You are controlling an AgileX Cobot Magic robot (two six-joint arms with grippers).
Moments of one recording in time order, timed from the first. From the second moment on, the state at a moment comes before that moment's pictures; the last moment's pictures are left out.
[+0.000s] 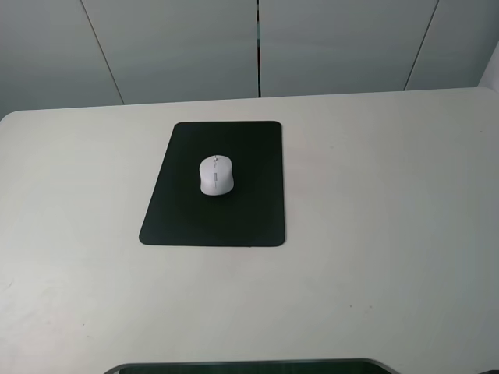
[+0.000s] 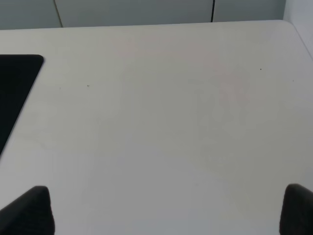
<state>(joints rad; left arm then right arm) -0.56 1.54 -1.74 0.12 1.22 -0.26 -0.01 0.00 -0.49 0.02 1.10 0.00</state>
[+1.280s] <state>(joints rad) -0.28 0.53 -0.91 0.10 1.21 -0.31 -0.01 0.00 -0.49 0.02 1.10 0.00</state>
